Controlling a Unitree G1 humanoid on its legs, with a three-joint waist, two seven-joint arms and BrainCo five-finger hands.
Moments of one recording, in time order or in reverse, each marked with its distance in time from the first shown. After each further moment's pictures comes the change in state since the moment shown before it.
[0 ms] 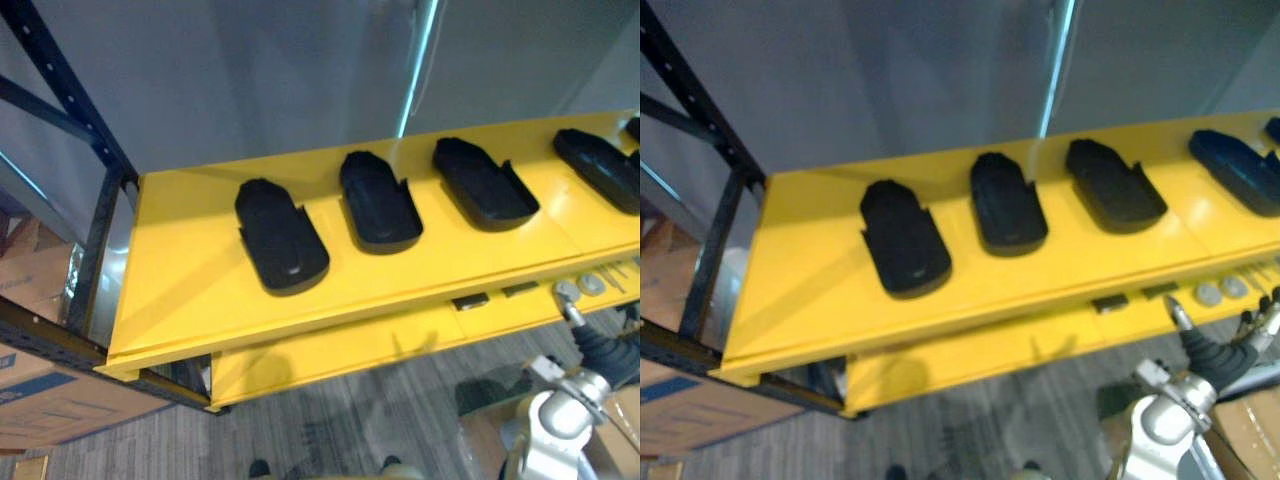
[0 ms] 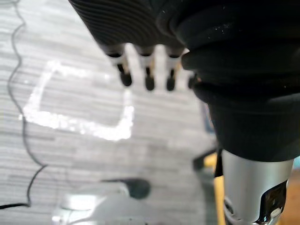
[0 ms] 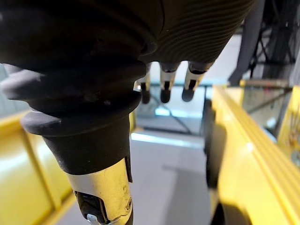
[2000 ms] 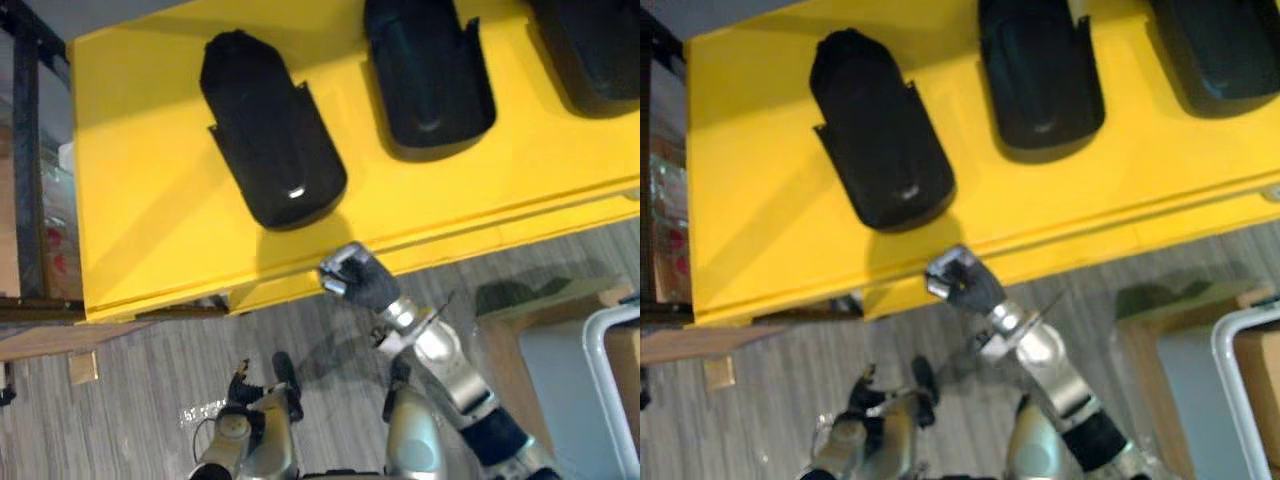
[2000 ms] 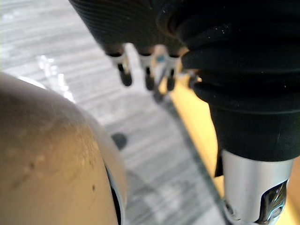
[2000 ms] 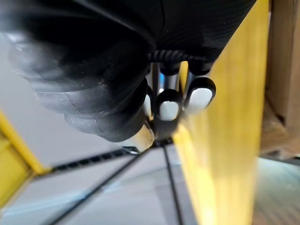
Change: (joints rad) left arm -0.349 0.073 -0.365 -0.006 0.083 -0.110 -0.107; right arm -0.349 -0.354 0.883 0.178 0.249 -0.062 0.530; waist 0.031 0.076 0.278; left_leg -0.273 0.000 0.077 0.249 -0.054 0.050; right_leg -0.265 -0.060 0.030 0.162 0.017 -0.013
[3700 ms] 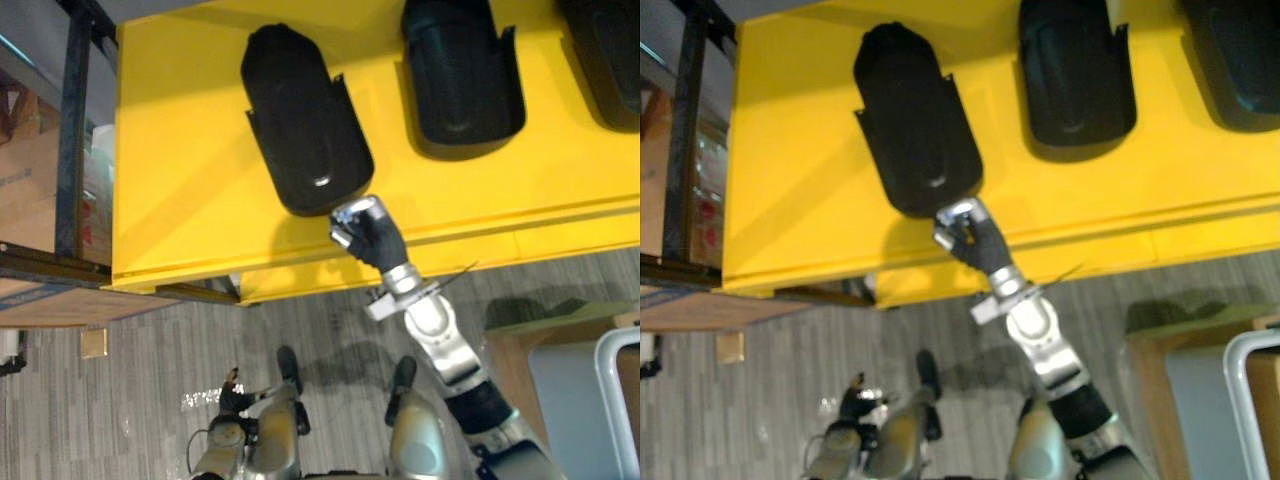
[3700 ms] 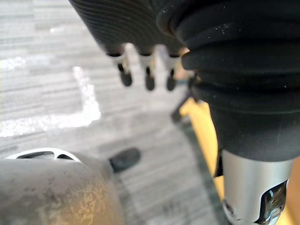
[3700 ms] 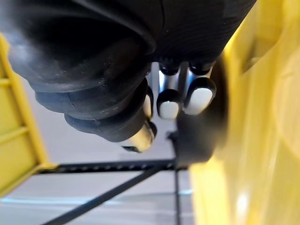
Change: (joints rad) left arm 0.038 0.001 0.047 -0.002 -0.013 0.001 0.016; right arm -0.179 0.086 -0.145 0.120 -0.157 0.011 -0.195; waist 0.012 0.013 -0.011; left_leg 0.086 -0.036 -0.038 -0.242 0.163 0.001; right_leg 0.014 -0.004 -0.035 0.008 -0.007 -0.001
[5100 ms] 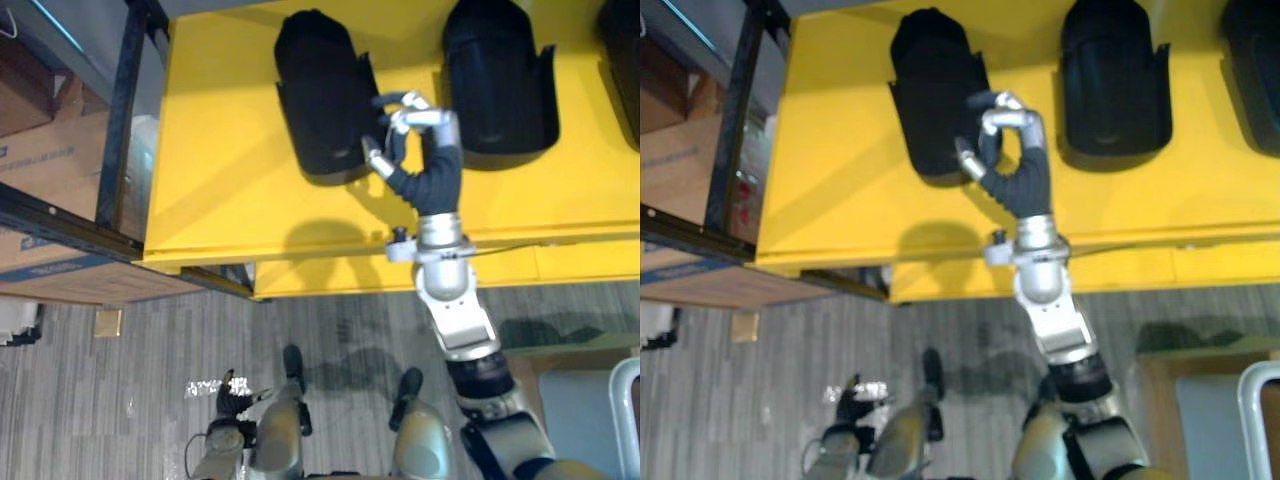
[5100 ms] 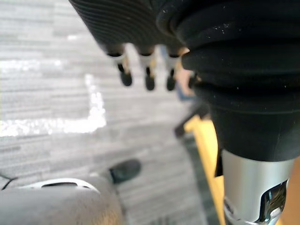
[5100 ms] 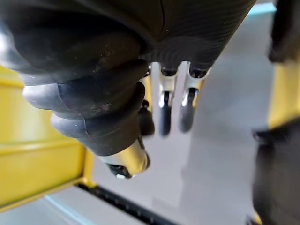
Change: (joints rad) left arm 0.035 0.000 -0.004 -0.047 0.003 0.009 0.042; right arm -0.115 0.052 -0.148 -0.168 -0.318 0.009 -0.301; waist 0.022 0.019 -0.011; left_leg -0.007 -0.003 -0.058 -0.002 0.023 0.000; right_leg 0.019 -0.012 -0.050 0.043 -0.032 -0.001
